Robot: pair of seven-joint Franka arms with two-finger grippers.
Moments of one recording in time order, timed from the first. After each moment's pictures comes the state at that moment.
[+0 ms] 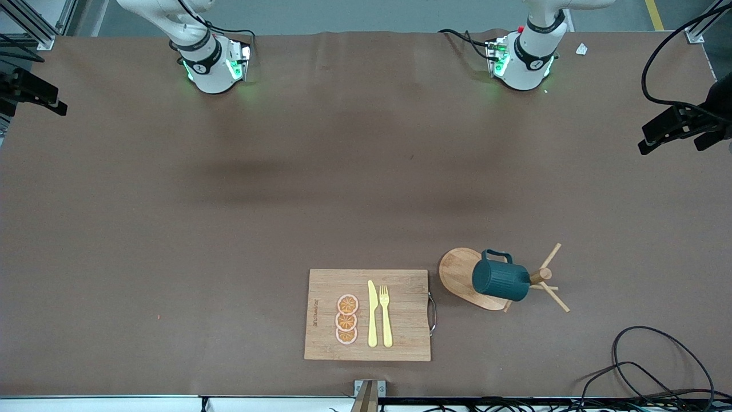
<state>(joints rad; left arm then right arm) -0.10 0.08 0.05 -1.35 -0.01 1.45 -0.12 -0.01 -0.09 -0.08 -1.54 0.01 1.34 -0.08</state>
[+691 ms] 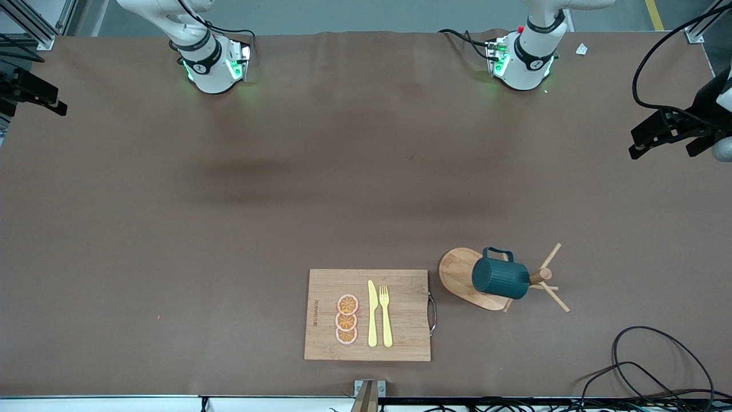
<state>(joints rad) -0.11 0.08 0.02 -1.35 0.01 1.51 -0.12 -0.01 -0.09 -0.08 -1.54 0.01 1.34 -0.08</state>
